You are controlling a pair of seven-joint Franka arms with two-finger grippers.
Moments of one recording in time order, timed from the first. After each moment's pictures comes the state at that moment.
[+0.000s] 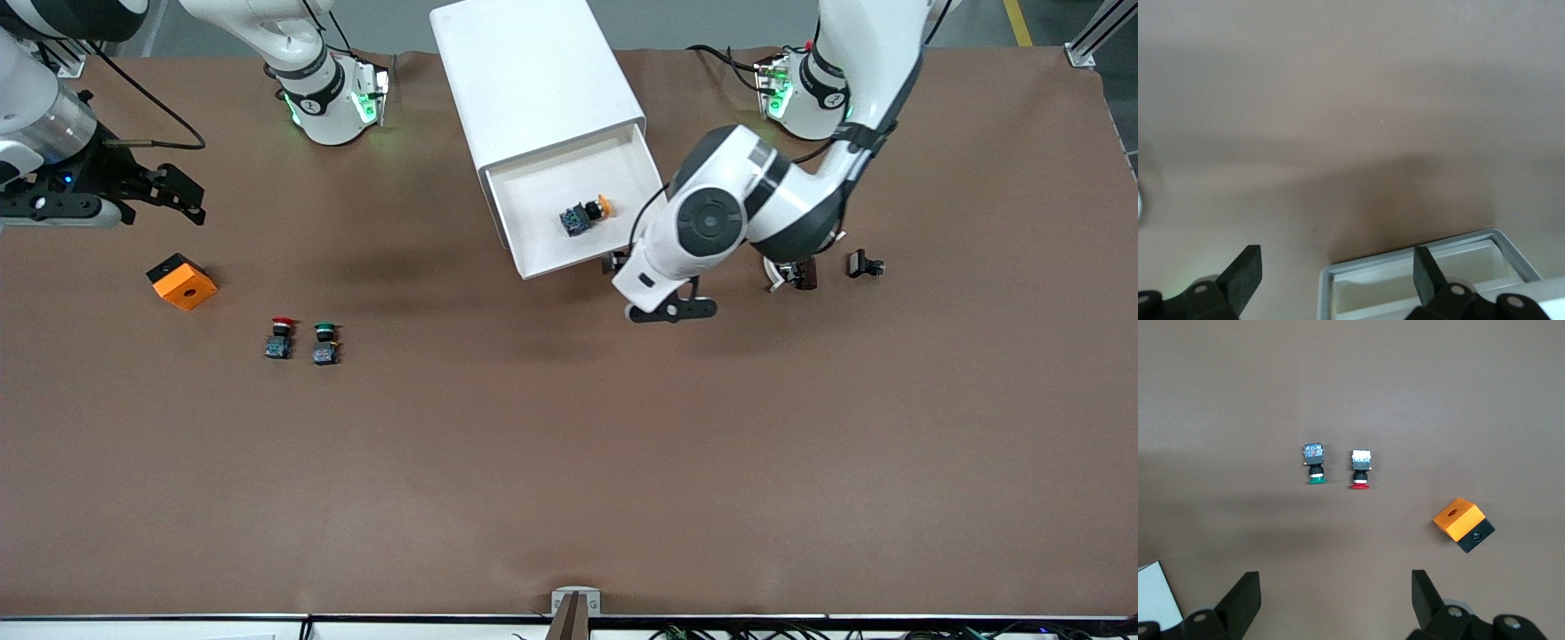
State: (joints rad) left arm -0.32 0.46 -0.40 -1.66 -0.09 1.90 -0.75; right arm 0.06 -0.29 -0.05 -2.06 -0.04 1.79 0.01
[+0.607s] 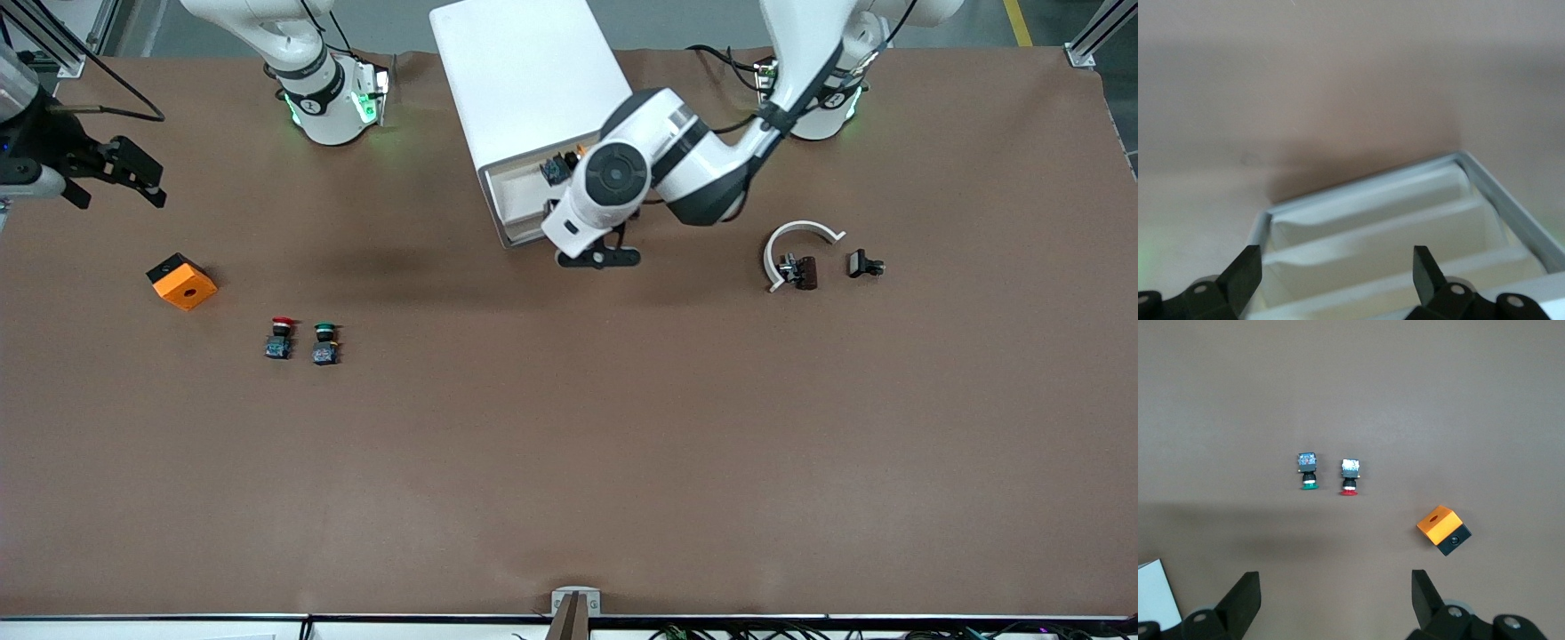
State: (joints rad) left arm -0.50 0.47 -0.41 -1.69 -0.19 1.92 -0.82; right arm 0.03 -0.30 -0.06 -1.95 -0.04 1.70 -0.04
